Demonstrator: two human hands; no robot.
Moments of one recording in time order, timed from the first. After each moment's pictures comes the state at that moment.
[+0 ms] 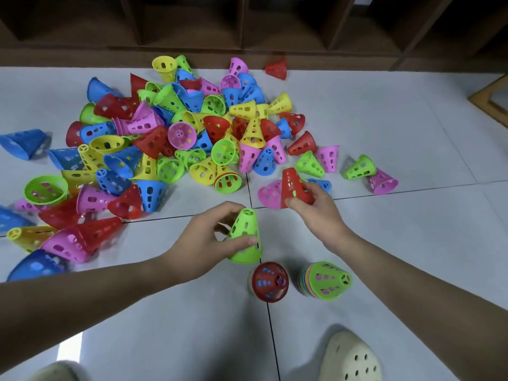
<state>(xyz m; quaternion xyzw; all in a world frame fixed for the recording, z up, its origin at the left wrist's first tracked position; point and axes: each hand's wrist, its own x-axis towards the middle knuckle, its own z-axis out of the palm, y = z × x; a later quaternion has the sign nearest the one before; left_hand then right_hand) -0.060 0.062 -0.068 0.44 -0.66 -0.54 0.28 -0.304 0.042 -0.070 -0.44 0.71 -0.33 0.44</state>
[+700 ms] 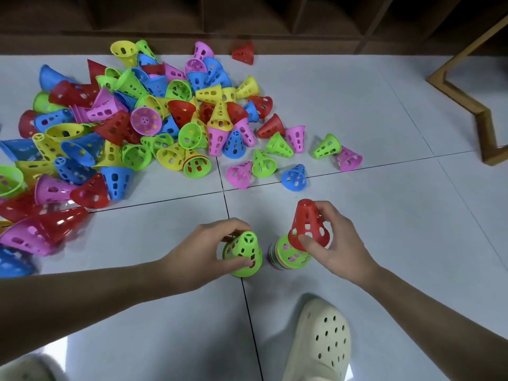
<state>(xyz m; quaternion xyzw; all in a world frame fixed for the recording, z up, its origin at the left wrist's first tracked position) -0.097 0.116 -0.077 0.35 -0.76 -0.52 0.19 -0.374 0.174 -0.050 -0.60 0.67 -0.28 0.33</state>
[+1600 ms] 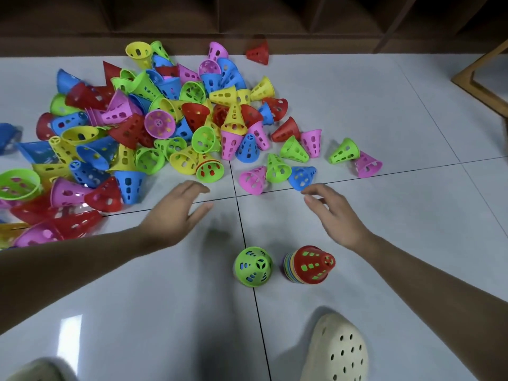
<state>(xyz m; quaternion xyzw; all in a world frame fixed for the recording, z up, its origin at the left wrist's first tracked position) -0.037 0.025 -0.133 0.48 -0.83 -0.27 0.14 -0.381 0.090 -0.082 -0.59 0.67 -0.25 0.38</state>
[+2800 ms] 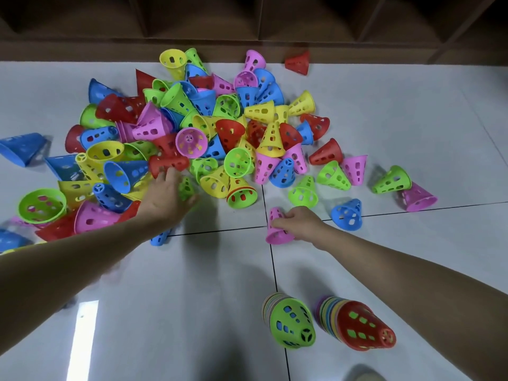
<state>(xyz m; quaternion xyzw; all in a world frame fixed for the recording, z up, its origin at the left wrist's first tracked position) 0.023 -0.084 -0.163 0.69 -0.68 -0.23 0.04 -0.287 -0.040 -0.173 -0.45 0.74 -0.03 0.50</state>
